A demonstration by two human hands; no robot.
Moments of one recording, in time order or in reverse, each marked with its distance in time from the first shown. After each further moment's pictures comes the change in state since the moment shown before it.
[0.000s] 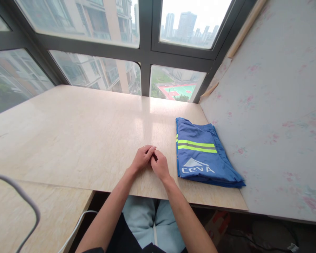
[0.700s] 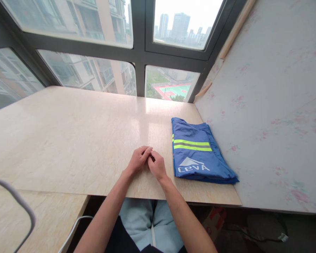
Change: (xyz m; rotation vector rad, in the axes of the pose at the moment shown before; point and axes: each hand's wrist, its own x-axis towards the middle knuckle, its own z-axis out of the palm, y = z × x) left_hand 0.001 0.004 -0.002 0.009 -0.024 0.000; right_hand 0.000 -0.002 -0.001 0.093 0.027 0.004
